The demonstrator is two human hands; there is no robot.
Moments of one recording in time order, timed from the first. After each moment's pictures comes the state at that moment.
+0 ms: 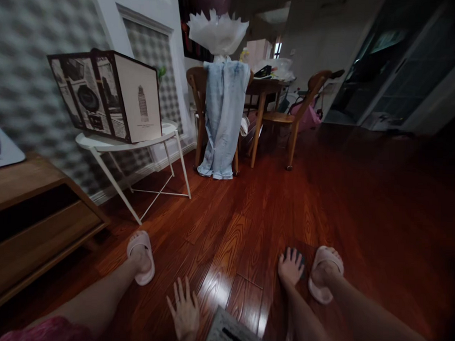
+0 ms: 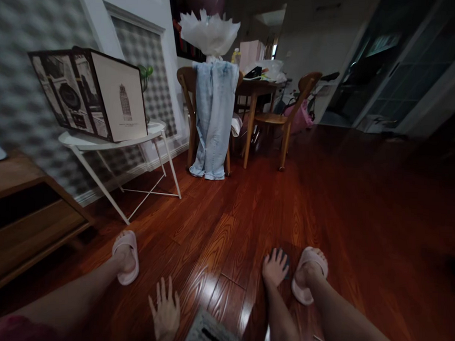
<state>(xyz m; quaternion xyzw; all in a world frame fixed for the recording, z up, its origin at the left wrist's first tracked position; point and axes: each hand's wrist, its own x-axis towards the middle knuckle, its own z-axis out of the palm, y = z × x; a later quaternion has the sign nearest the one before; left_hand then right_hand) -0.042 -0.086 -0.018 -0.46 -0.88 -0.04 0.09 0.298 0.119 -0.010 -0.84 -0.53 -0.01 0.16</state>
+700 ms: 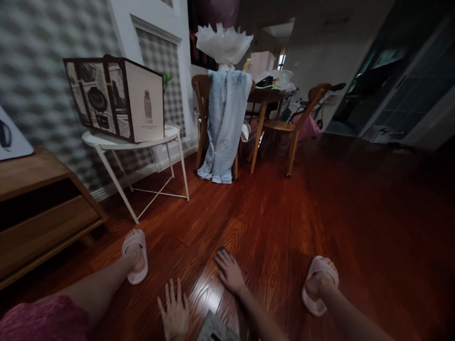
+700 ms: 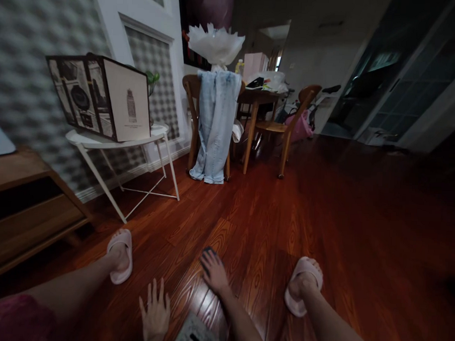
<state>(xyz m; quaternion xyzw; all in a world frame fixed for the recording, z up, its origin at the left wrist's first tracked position) -0.037 -0.087 -0.009 -0.46 -0.88 -0.04 0.11 0.154 0.084 -0.003 -0.38 -0.90 0.16 0.10</state>
